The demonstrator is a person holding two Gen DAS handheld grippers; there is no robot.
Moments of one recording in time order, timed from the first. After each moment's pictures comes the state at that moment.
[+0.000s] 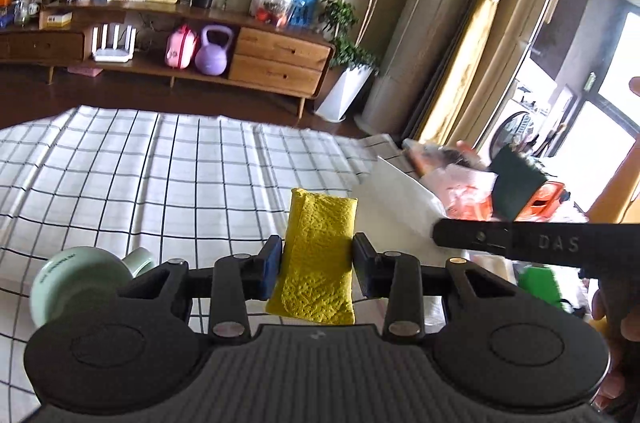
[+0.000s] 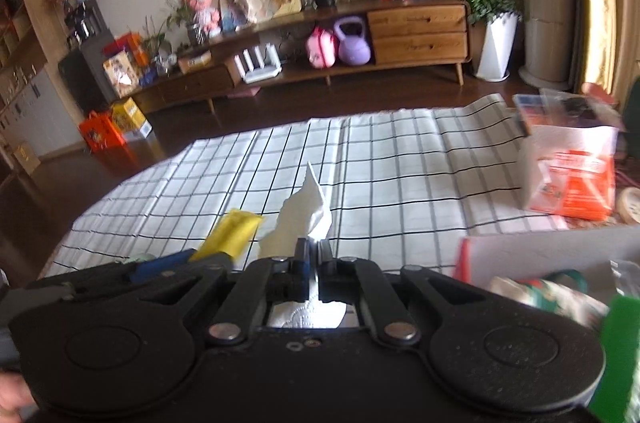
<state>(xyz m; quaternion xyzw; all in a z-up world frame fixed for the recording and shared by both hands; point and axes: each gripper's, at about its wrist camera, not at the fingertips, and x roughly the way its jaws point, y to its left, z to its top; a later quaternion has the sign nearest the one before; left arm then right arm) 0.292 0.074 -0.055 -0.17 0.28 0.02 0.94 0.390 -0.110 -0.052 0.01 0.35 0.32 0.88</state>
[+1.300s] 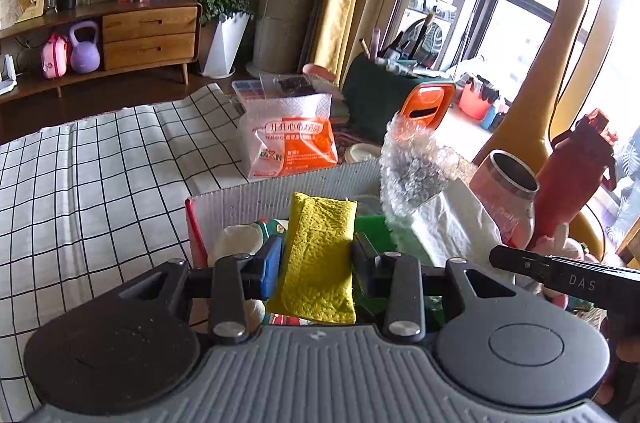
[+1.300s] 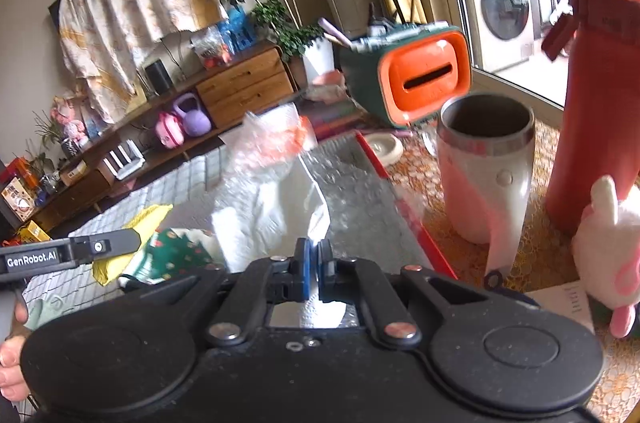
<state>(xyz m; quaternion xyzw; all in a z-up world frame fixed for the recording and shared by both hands) 0.368 -0.122 -0.055 -0.07 0.35 -0.12 0.92 0.367 -0.374 -0.106 0.14 0.31 0.13 0.93</state>
